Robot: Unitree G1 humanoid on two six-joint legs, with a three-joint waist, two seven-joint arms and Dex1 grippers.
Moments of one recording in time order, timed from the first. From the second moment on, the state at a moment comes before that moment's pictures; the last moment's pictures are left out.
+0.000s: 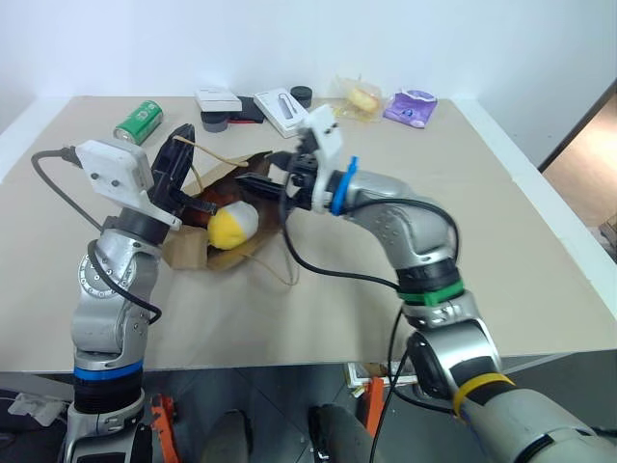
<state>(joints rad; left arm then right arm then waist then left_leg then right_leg) -0.42 0.33 0.20 -0.36 -0.37 0.16 -0.28 -0.88 -0.31 0.11 0.05 0.35 0.53 0.79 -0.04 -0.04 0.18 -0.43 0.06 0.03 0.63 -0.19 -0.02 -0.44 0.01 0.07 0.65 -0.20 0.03</state>
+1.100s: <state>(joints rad) -0.43 0.33 0.21 -0.33 -0.38 0.18 -0.29 -0.80 -0.44 0.33 0.39 -0.25 -0.76 0.51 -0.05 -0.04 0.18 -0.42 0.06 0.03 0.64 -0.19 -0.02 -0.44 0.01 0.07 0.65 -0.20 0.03</state>
